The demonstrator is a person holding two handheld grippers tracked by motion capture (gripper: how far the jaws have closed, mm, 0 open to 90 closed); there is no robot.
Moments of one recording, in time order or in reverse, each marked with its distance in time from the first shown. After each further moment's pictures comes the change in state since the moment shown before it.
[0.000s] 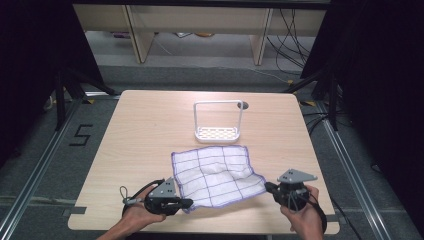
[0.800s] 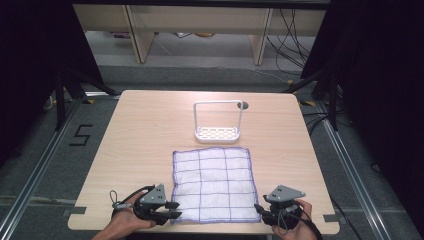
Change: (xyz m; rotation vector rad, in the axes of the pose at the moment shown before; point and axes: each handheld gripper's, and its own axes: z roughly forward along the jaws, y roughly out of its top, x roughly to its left) left arm 0.008 -0.025 -0.014 0.068 0.021 -0.046; right arm 0.037 -0.017 -0.002 0.073 0.008 -0.089
